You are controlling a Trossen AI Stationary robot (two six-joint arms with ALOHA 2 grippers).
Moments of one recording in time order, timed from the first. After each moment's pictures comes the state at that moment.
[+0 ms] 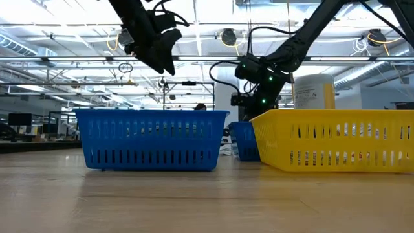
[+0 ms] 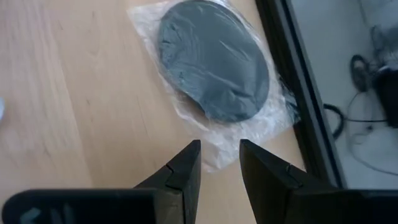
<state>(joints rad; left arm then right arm) 0.15 1.44 1.15 -0.58 -0.58 -0.32 -0.55 1.84 1.05 -0.10 0.20 -0.42</state>
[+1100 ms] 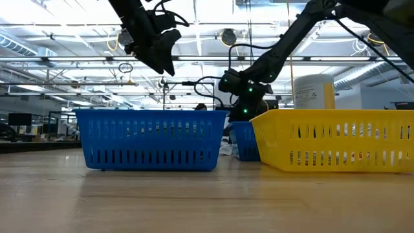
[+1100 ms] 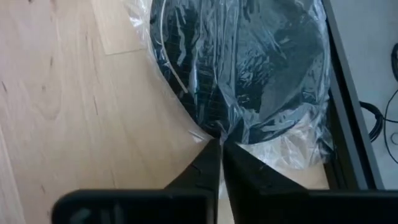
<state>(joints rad) 0.14 1.44 1.15 -0.59 -0.57 -0.31 -0.59 2.08 1.32 -0.23 0.10 -0.40</state>
